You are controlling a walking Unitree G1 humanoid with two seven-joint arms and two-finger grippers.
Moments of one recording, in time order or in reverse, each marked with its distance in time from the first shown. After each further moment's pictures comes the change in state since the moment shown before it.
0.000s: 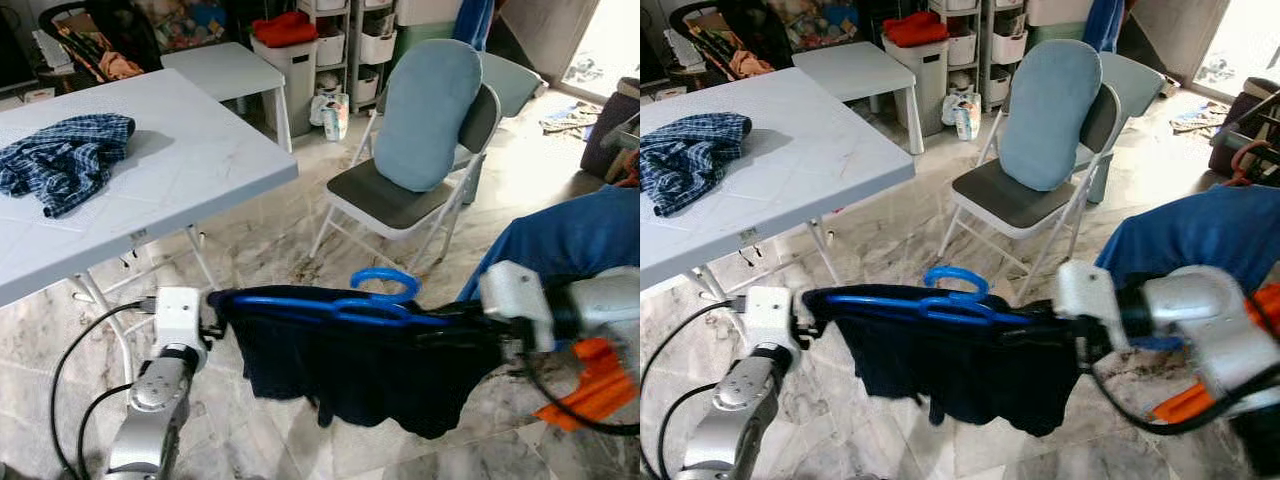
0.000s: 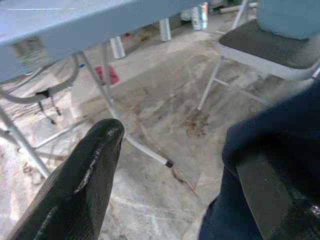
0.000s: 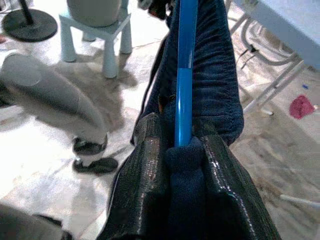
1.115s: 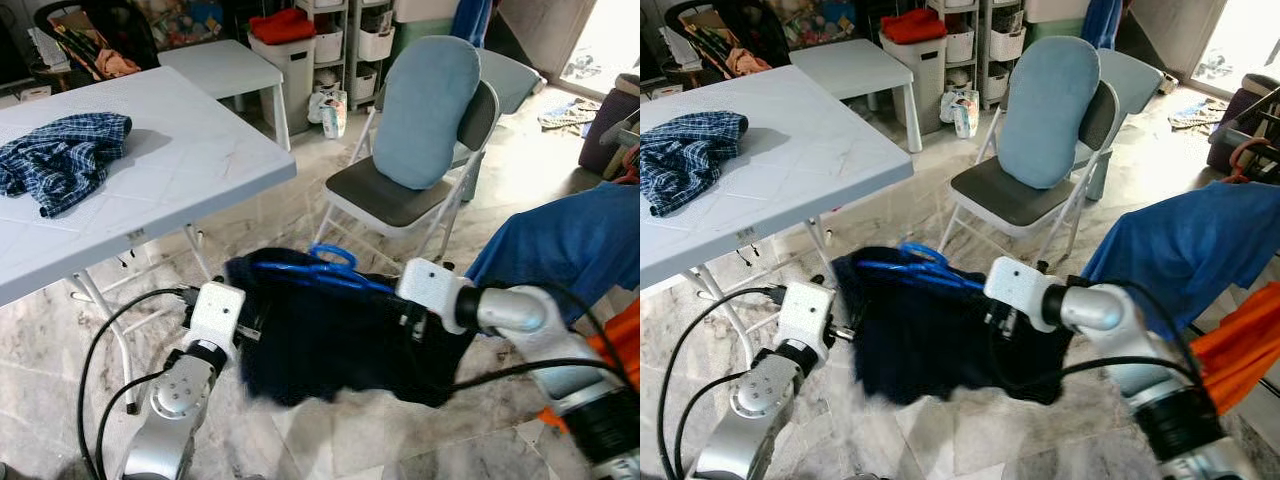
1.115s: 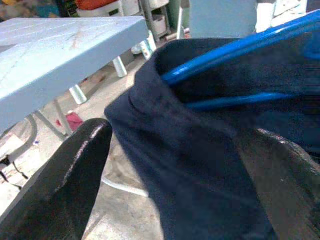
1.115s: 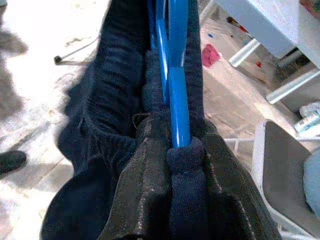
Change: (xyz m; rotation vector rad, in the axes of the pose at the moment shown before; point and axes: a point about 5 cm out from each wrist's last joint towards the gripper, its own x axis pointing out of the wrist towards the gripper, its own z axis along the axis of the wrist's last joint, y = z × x) left arm -0.011 -0.035 0.020 0.168 -0.147 -0.203; right arm 0.067 -0.026 -0.030 -0.033 0.189 -0.433
